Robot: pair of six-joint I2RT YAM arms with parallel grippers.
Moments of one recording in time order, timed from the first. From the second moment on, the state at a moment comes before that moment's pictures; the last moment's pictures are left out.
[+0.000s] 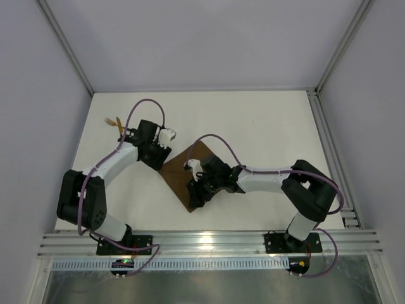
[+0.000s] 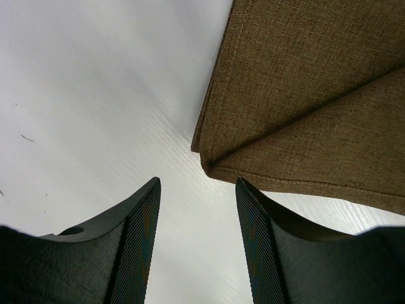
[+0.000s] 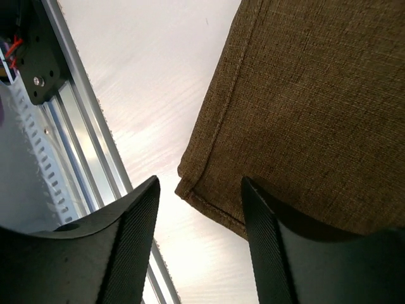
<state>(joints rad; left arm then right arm) -0.31 1.52 1.01 -0.61 0.08 0.31 0.94 1.70 0.86 0.01 -0.49 0.23</state>
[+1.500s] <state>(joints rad) -0.36 1.59 0.93 -0.56 0.04 0.34 0.48 1.40 0.53 0.04 -0.25 0.40</state>
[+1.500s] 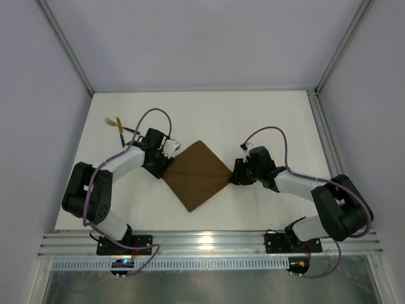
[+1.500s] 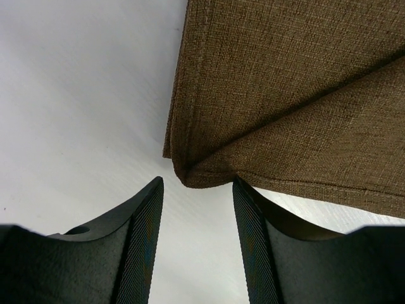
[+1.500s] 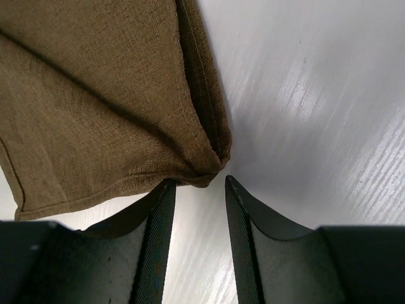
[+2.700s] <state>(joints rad) -0.36 1.62 0.91 -0.51 -0.01 0.34 0.42 1.19 0.53 -0.06 -0.14 0.48</state>
